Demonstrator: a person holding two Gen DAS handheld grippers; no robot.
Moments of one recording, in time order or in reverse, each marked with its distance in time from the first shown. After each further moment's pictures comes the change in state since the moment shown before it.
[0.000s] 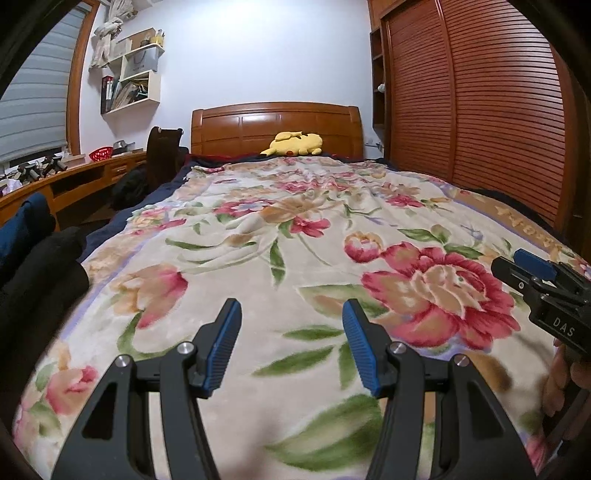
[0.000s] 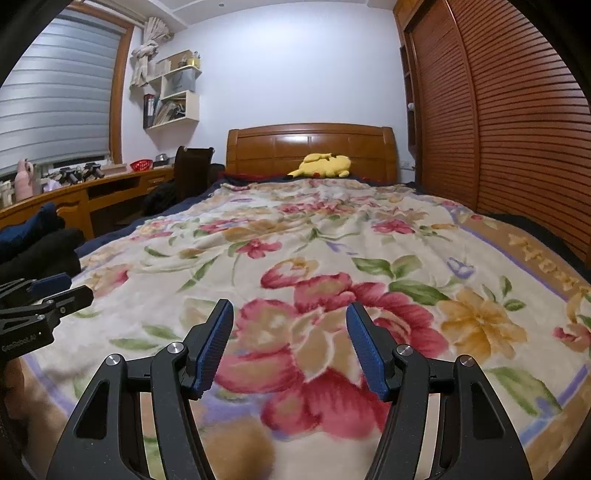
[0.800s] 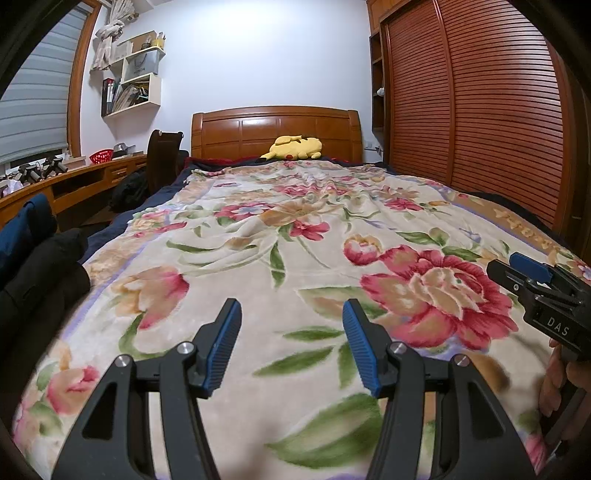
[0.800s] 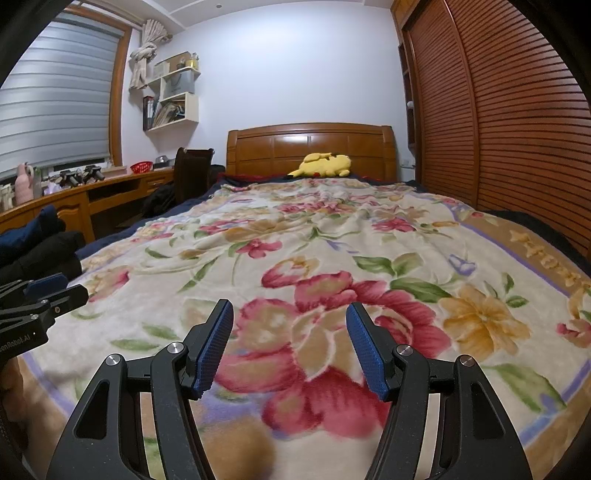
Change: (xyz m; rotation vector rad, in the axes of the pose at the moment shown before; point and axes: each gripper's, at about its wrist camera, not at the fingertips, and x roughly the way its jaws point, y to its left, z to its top) left arm -0.003 0.000 0.000 0.000 -0.007 -0.004; right arm 0.001 -0.001 -0.001 0.005 -0.001 0.001
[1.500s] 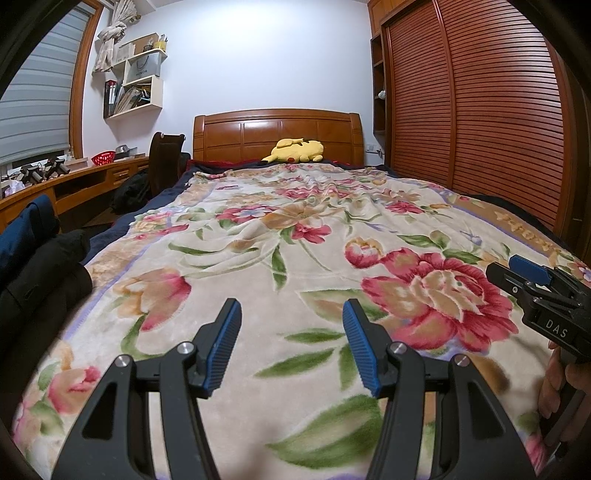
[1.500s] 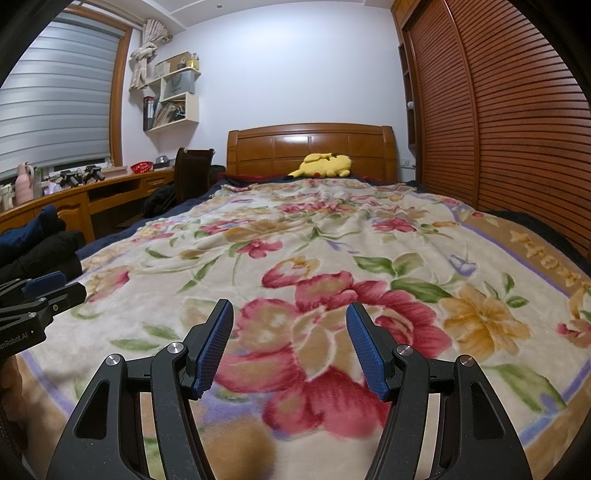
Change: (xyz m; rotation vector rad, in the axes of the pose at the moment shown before) left arm -0.003 0.003 0.002 -0.004 -0.007 0.001; right arm 0.000 0.001 0.000 0.001 -0.001 0.000
